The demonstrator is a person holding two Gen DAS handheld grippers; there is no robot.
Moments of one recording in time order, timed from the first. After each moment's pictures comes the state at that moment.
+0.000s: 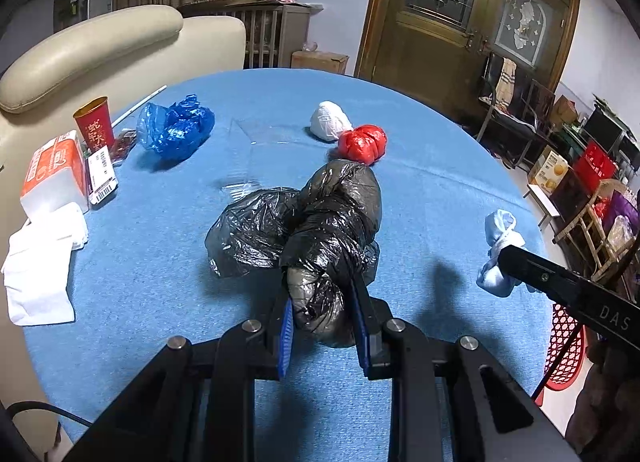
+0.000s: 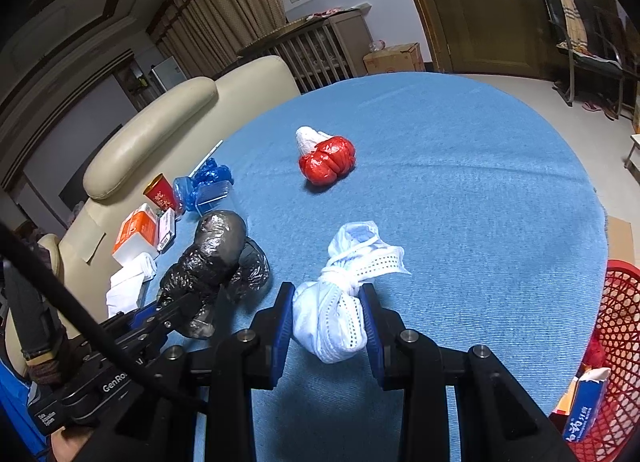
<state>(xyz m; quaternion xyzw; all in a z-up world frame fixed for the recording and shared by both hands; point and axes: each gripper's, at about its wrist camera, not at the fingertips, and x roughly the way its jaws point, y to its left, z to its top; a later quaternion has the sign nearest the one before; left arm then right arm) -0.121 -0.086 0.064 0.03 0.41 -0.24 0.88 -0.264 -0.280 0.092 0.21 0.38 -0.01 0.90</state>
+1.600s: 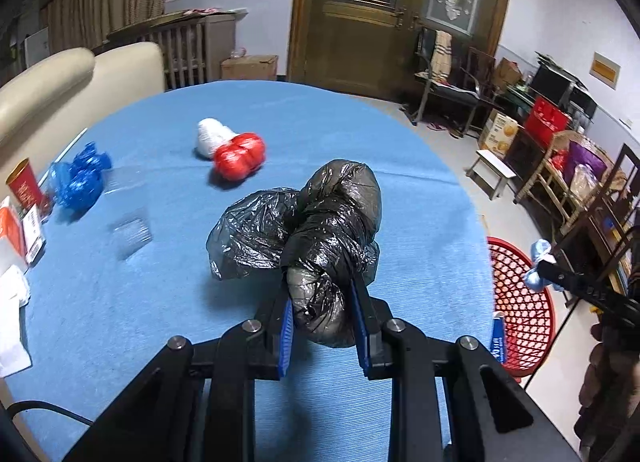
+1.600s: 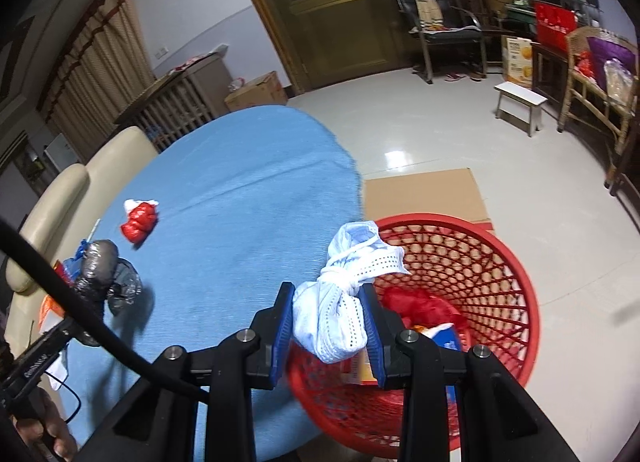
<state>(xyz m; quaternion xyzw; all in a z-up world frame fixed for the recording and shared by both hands) -0.166 -0.181 0.084 0.09 0.39 -0.35 0.85 -0.402 -0.436 0.072 0.28 0.35 -0.24 0.86</state>
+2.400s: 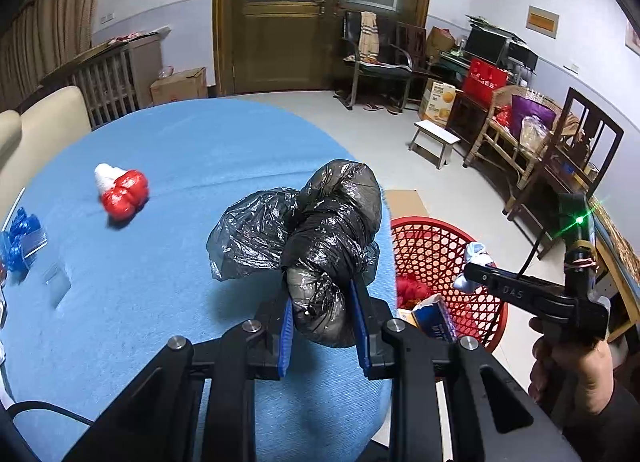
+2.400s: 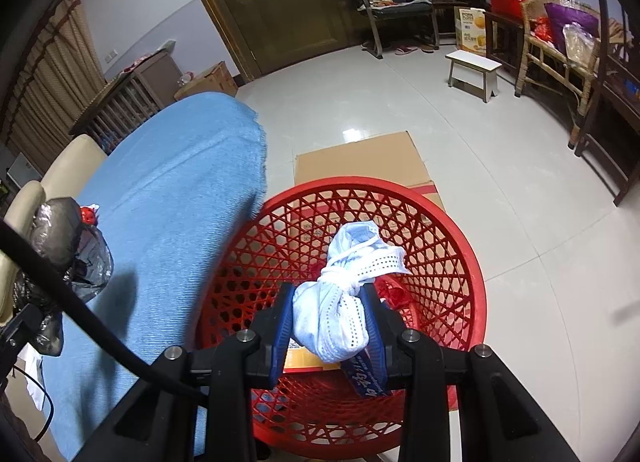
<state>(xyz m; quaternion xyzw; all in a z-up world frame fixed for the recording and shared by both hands) -0.223 -0.262 0.095 0.14 0.37 -0.44 0.81 -0.432 -0.469 0.034 0.31 0.38 -0.30 0.82</state>
